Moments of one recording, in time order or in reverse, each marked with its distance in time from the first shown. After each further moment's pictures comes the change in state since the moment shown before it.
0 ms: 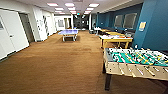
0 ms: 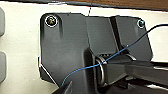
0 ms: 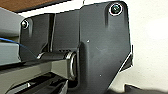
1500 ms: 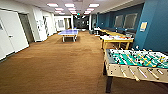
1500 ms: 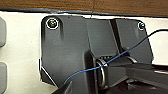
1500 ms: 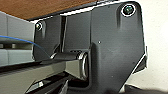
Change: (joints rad) left arm -0.003 -0.003 0.000 0.000 -0.003 -0.004; right arm -0.007 -0.074 0.167 0.000 -0.016 0.000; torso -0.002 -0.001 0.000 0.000
